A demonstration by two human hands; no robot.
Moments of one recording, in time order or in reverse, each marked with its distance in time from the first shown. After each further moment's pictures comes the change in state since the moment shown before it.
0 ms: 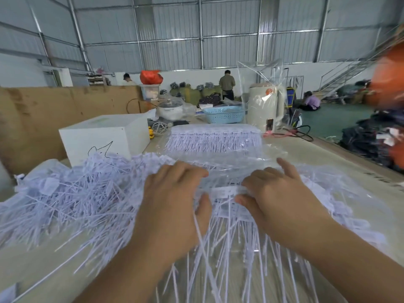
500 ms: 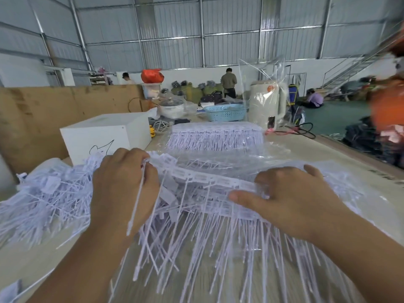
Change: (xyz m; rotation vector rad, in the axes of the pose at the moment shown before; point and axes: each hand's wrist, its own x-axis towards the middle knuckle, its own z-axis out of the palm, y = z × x) left_hand 0.017 -0.056 -0.012 0.058 0.229 -0.289; right_hand 0.001 0.017 -0.005 0.184 -0.088 0.175
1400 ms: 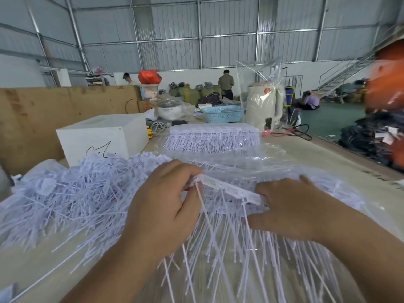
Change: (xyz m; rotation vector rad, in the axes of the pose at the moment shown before) left_hand -0.028 0.046 -0.005 -0.453 -0.196 0.229; right_hand 0.002 0.008 0.002 -0.034 -0.271 0.002
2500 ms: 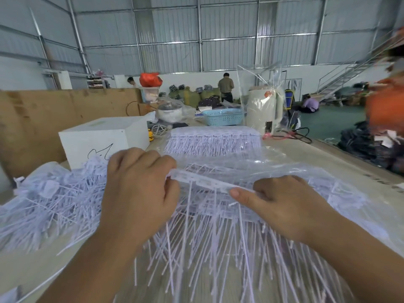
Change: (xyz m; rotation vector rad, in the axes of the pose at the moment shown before) left_hand 0.013 -0.018 -0.025 0.655 0.064 0.020; right_hand 0.001 -0.010 0.004 0.150 0.314 -0.087
